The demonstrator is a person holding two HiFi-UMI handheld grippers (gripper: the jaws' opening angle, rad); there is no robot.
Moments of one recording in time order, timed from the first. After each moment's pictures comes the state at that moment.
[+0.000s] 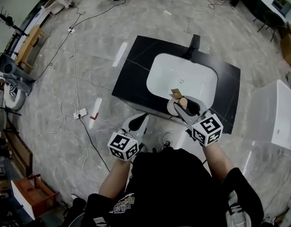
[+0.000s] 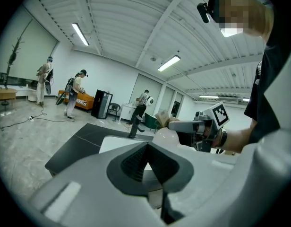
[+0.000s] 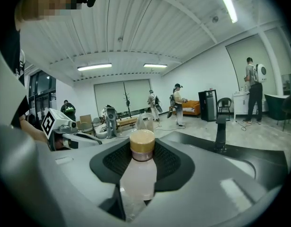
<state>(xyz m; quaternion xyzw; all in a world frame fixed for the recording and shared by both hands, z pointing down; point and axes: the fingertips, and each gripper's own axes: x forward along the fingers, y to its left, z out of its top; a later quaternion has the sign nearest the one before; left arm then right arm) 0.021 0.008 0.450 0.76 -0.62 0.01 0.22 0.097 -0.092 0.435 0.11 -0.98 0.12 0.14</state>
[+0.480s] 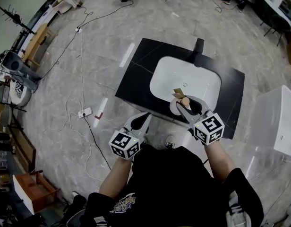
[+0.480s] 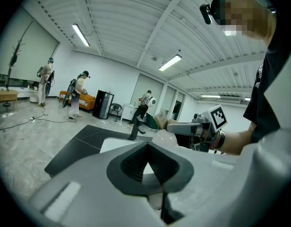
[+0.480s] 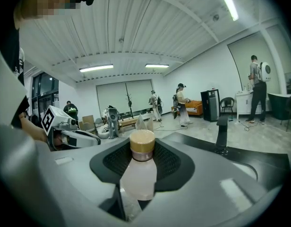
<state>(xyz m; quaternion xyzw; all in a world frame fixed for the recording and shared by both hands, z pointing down) 0.024 -0.005 0.442 0.75 -0.62 0.01 0.22 0.096 -0.109 0.436 0.10 -0.98 0.12 0.14</state>
